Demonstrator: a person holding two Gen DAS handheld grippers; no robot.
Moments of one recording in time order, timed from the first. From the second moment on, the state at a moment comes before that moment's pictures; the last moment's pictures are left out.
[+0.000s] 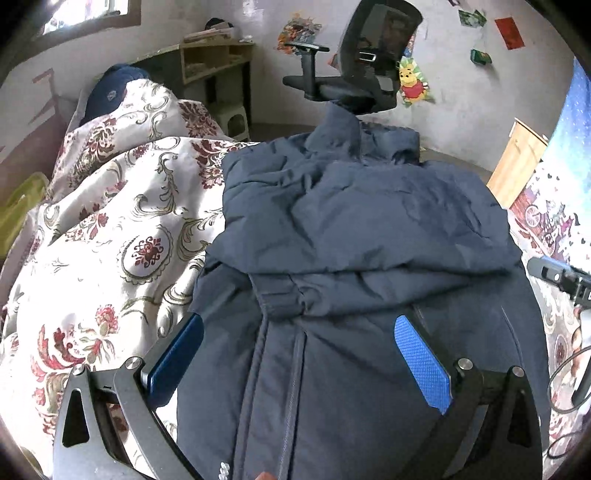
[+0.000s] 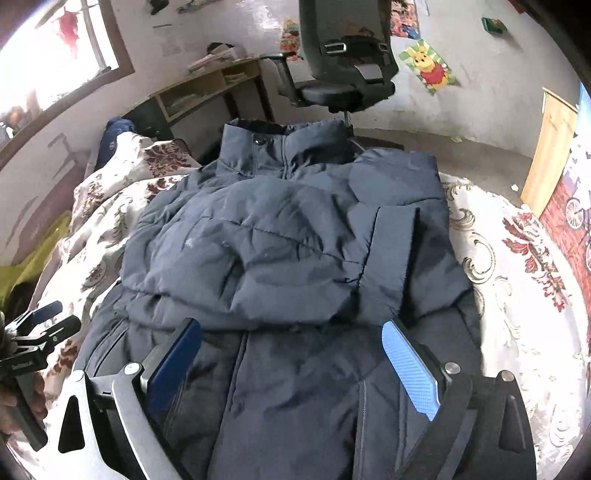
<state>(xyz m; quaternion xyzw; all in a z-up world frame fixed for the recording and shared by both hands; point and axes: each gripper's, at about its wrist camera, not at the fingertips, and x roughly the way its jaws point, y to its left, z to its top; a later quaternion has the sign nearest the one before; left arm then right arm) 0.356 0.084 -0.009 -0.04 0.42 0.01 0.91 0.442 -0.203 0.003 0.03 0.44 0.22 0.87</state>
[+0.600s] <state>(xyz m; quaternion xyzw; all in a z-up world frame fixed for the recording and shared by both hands) 0.370 0.039 0.068 -0.04 0.43 0.06 0.90 0.464 -0.236 0.044 0.02 0.38 0.29 0.88</state>
